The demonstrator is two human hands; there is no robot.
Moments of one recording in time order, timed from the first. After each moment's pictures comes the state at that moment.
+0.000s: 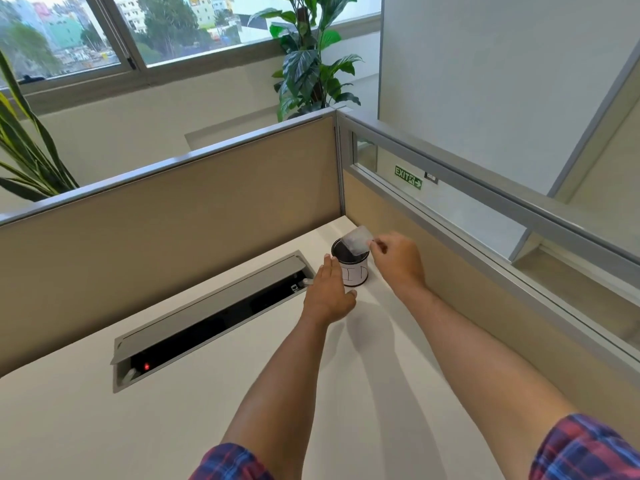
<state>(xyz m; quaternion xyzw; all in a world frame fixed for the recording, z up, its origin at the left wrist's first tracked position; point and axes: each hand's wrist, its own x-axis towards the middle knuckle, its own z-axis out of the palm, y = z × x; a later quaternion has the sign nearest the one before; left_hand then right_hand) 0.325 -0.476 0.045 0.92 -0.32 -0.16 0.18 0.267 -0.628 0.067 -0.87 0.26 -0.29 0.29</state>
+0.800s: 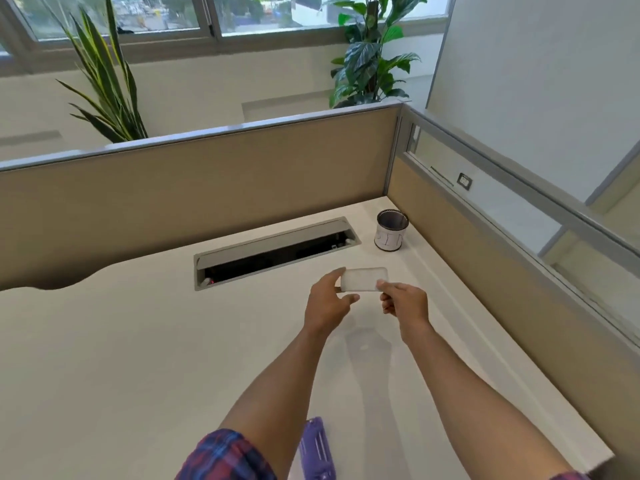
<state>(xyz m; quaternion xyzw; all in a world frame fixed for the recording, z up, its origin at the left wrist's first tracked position) 0.210 -0.312 0.055 0.85 -0.14 -0.13 0.49 0.142 -0.470 0.045 -0.60 0.38 -0.14 0.69</state>
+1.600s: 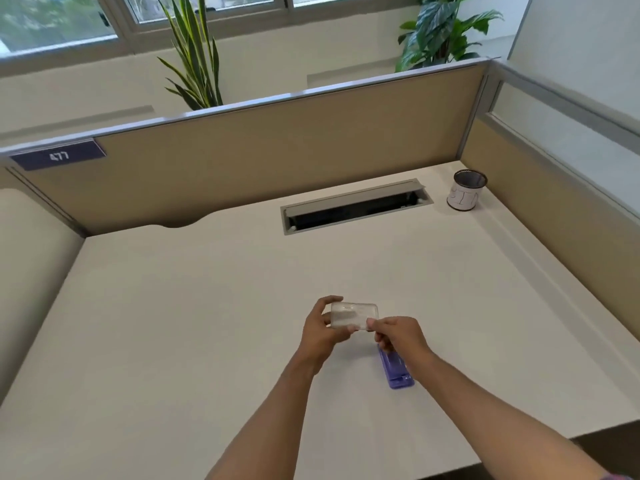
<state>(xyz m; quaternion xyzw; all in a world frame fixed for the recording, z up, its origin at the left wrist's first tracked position) 0.074 -0.060 0.031 0.69 0.01 -0.23 0.68 0.026 -0.249 0.013 -0.66 0.29 0.08 0.69</state>
